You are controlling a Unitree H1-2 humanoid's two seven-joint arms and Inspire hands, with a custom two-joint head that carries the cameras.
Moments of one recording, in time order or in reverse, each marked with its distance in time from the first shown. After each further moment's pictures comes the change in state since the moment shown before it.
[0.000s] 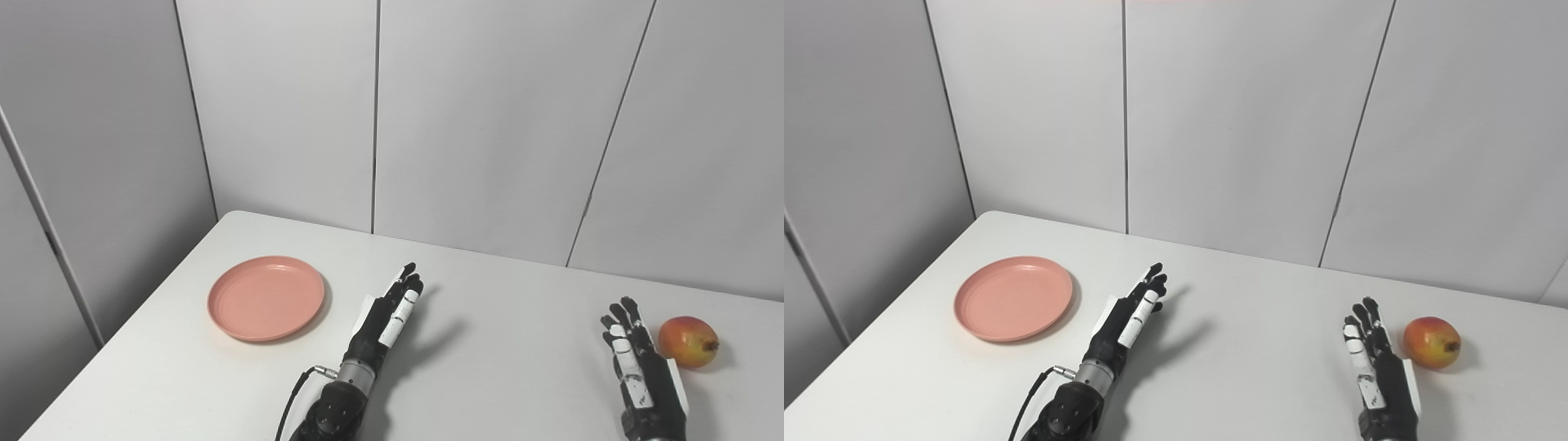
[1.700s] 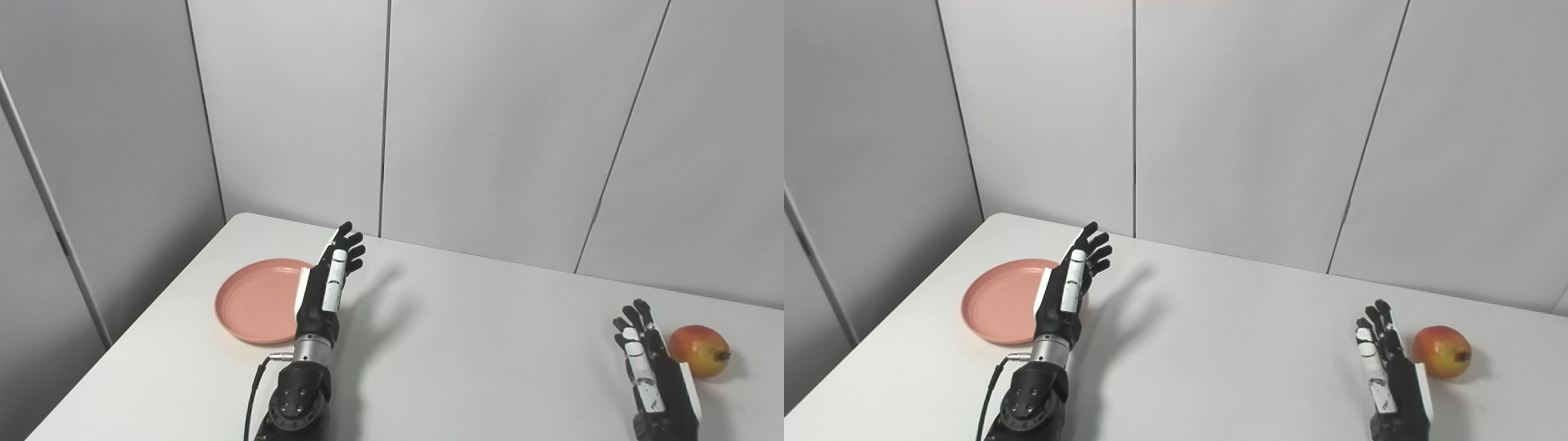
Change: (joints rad) left arm -0.008 0.067 0.208 -0.142 -0.146 -0.053 0.093; right arm -0.029 -0.004 -0.005 0.041 -0.013 -0.040 -0.001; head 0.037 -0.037
